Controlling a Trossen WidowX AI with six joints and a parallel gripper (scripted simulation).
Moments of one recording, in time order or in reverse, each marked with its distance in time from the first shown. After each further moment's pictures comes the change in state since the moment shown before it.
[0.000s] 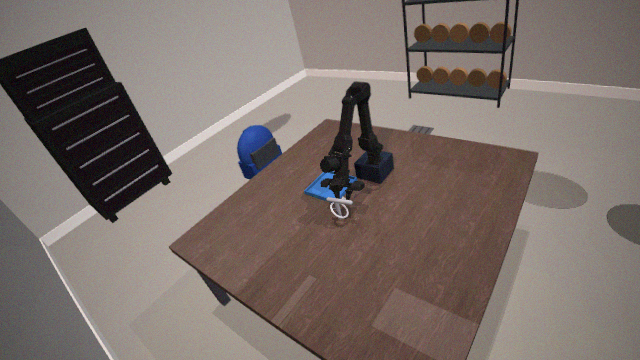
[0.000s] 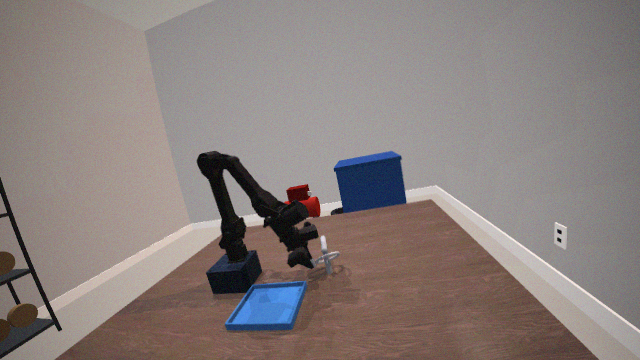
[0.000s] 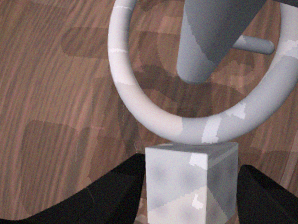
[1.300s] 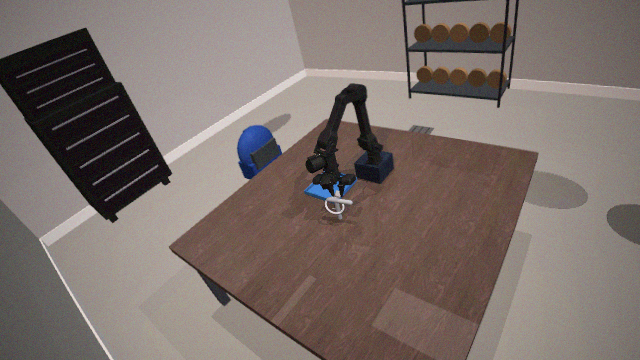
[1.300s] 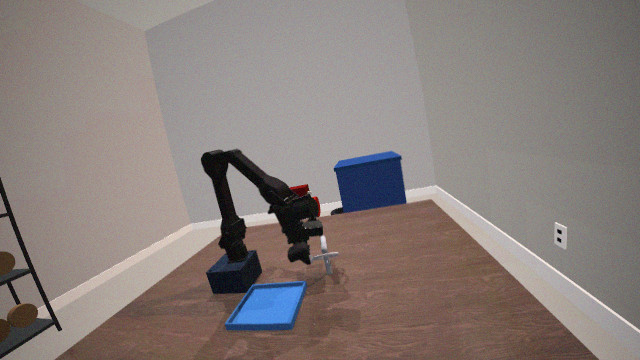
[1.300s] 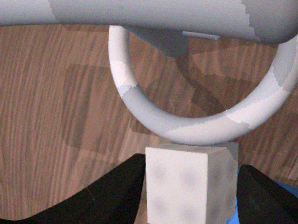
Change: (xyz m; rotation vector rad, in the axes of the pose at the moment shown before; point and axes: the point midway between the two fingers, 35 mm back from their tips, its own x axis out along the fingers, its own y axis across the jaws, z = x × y) arm -0.029 -0.024 0.015 0.032 0.214 0.091
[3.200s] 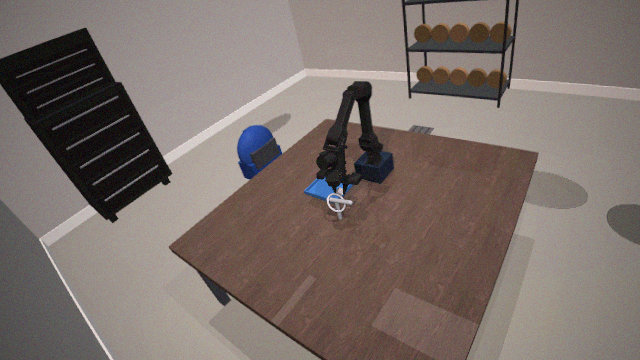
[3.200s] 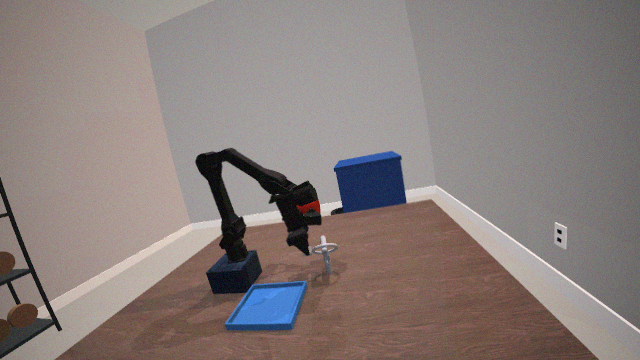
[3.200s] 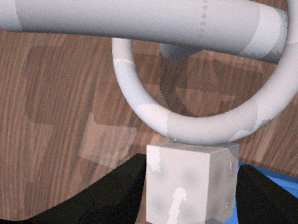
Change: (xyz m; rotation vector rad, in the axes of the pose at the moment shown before) arm -0.018 0.024 0.006 -0.043 0.002 -0.171
